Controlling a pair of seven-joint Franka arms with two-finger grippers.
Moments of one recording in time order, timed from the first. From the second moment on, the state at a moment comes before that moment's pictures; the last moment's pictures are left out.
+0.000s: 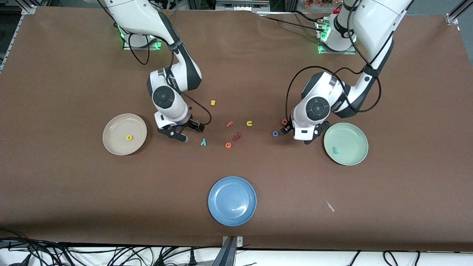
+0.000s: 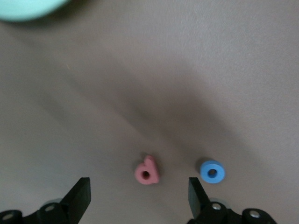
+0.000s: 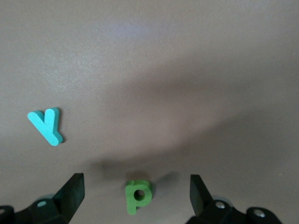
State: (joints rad) left arm -0.13 0.52 -0.38 -1.94 0.06 2.24 -1.38; right arm 0.77 0.57 -0.23 -1.96 0.27 2.46 0.74
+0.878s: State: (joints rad) left arm -0.14 0.52 -0.38 -2.10 0.06 2.51 -1.49; right arm 0.80 0.59 -0.23 -1.96 0.28 2.48 0.81
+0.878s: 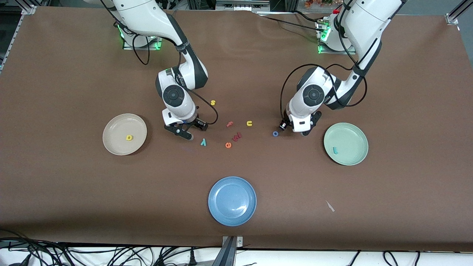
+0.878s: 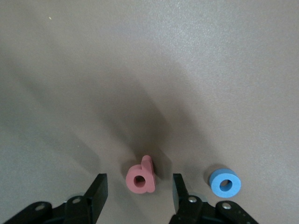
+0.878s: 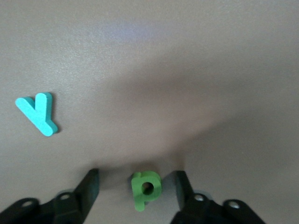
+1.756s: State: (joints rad) left arm -0.13 0.52 -0.38 -2.11 0.06 2.53 -1.49; right arm 0.80 0.58 -0.23 -1.96 0.28 2.48 0.81
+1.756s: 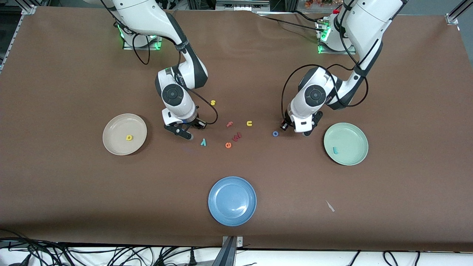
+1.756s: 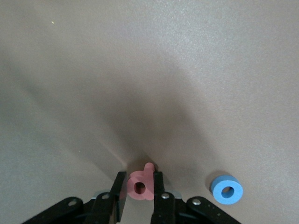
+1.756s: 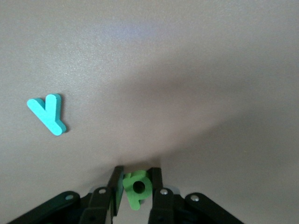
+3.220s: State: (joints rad) left arm 0.16 0.37 -0.36 -2.02 0.06 2.11 -0.70; right arm 0.78 0.49 -0.68 -1.99 0.28 2.22 -0.16
